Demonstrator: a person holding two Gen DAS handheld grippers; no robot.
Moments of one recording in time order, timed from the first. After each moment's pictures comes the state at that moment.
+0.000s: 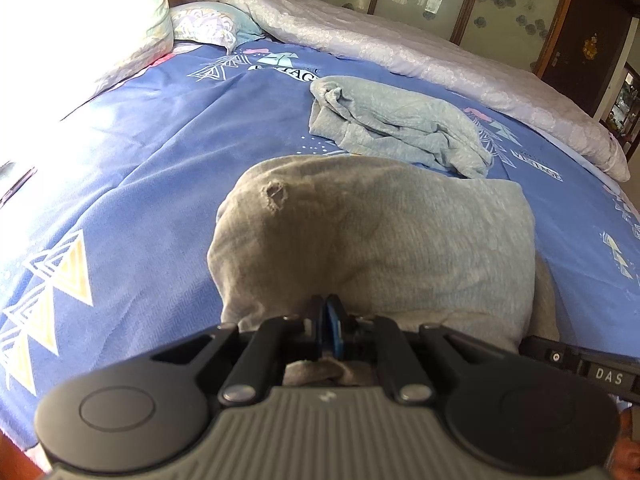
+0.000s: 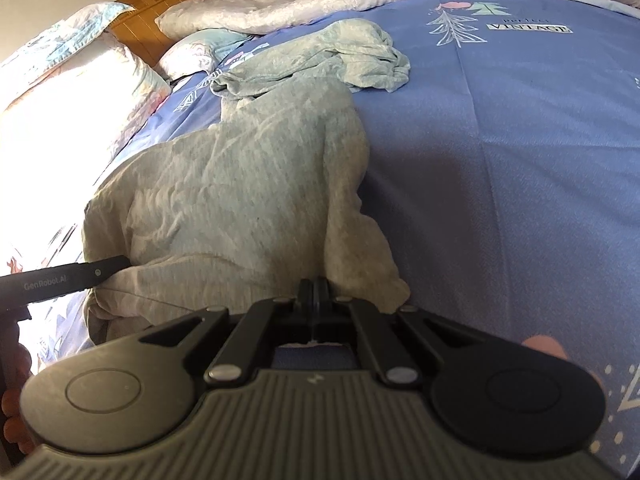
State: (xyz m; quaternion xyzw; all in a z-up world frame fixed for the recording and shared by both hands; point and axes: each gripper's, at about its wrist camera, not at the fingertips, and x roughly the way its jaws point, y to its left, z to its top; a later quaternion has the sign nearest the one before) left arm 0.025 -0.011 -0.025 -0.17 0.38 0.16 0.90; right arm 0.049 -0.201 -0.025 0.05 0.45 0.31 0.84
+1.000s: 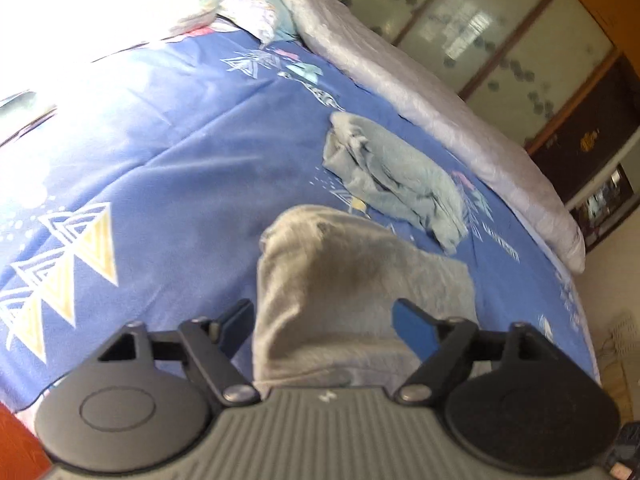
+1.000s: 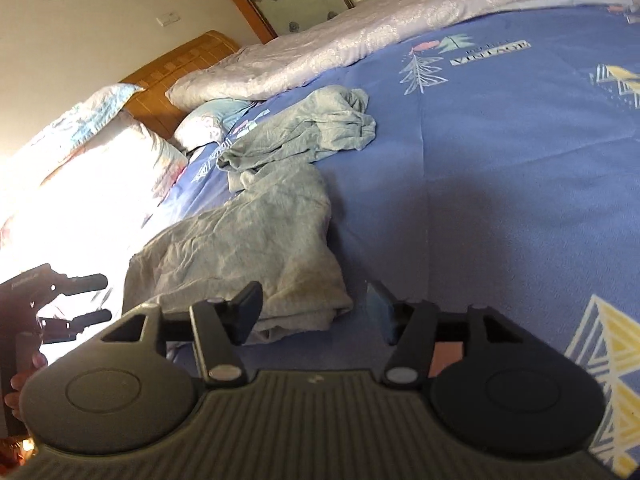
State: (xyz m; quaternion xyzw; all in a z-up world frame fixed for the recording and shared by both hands) left arm -0.021 0.058 0.008 -0.35 0.32 0.14 0.87; right arm 0.042 -0.279 -0.005 0.17 0.39 0.32 0.85
